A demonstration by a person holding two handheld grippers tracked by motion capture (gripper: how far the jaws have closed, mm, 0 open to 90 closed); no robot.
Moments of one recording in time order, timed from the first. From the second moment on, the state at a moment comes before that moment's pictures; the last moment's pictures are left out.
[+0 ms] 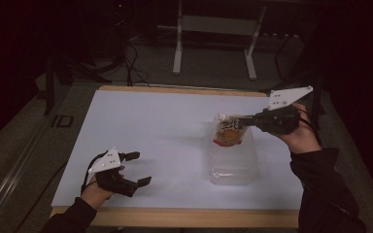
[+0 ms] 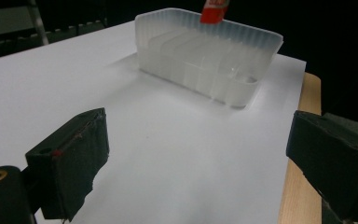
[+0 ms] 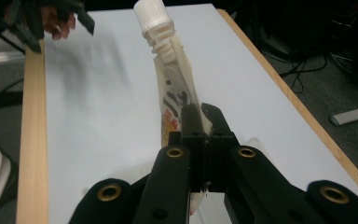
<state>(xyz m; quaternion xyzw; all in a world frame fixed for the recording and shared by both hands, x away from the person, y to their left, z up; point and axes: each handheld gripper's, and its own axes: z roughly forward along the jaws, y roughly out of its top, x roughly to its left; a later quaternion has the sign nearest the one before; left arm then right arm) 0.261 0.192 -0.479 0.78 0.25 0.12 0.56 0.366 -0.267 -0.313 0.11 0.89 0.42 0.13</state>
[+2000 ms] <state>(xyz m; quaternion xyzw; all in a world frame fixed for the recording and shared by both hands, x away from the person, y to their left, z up) 0.263 0.191 -0.490 0.78 0.25 0.10 0.56 0.396 -0.283 -0.408 0.15 0.89 0.41 0.07</state>
